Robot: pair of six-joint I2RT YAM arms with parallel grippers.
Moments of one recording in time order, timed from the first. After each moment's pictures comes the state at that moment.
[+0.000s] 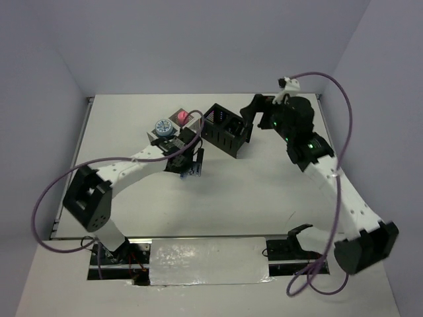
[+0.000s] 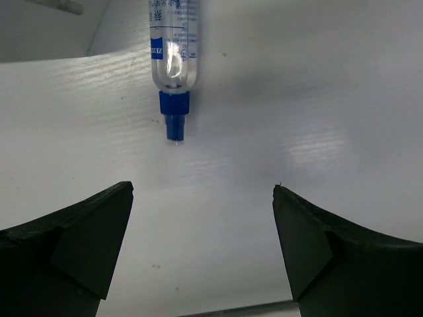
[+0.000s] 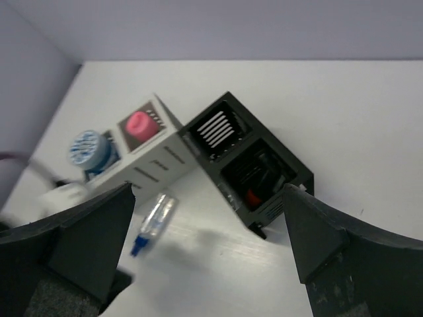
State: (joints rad) left arm -0.68 1.54 1.19 -0.71 -0.21 -0.51; right arm 0.36 1.26 1.22 -0.20 0.01 0.32
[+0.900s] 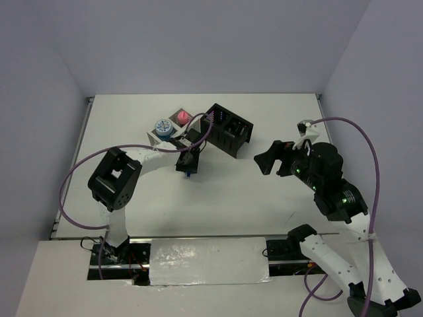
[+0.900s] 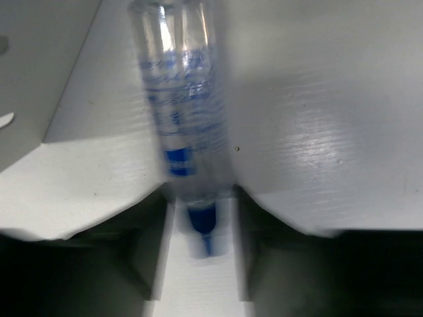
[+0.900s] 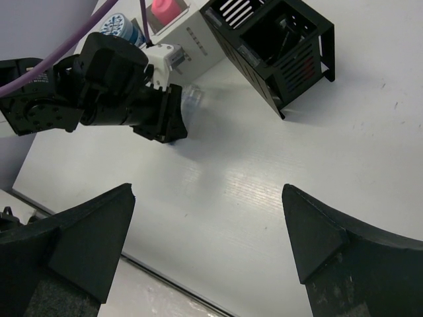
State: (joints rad) left arm -0.61 1.90 1.25 -0.52 -0.20 -0.48; right arm 0.38 0.68 0.99 -0.64 -0.11 0.40
